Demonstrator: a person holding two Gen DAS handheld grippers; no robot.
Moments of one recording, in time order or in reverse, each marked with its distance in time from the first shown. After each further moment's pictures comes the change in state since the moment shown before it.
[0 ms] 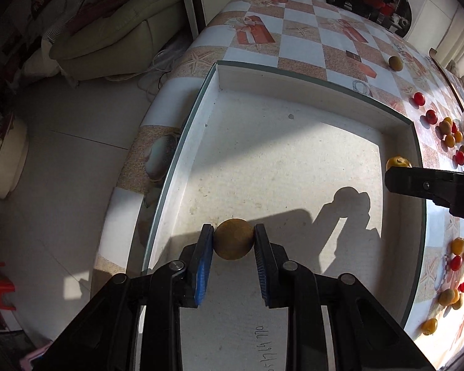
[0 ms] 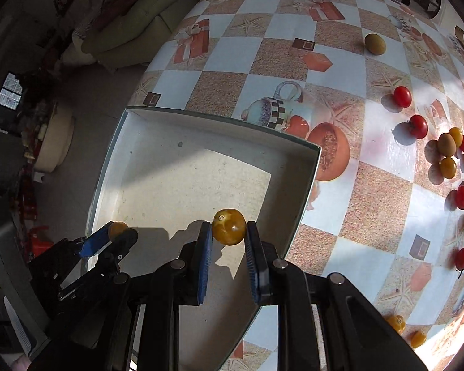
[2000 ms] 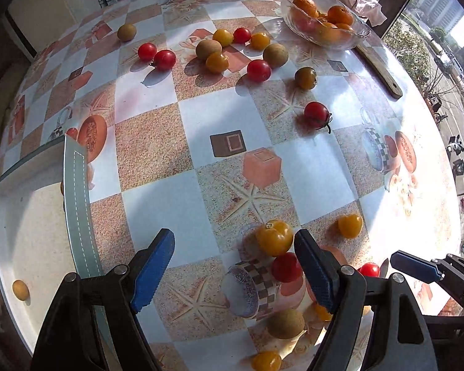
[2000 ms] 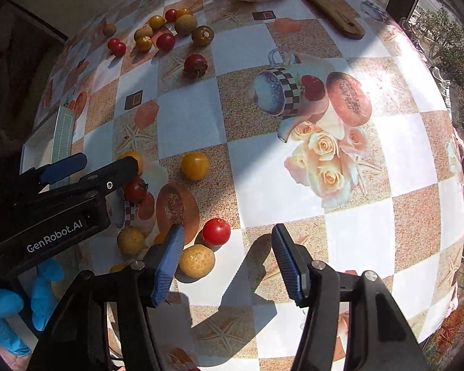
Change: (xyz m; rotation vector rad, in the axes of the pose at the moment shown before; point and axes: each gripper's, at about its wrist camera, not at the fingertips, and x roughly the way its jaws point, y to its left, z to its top) left arm -0.015 -0.263 -0.014 0.487 0.087 -0.240; right arm -0.083 -0.198 -0.190 0.478 -0.080 -0.165
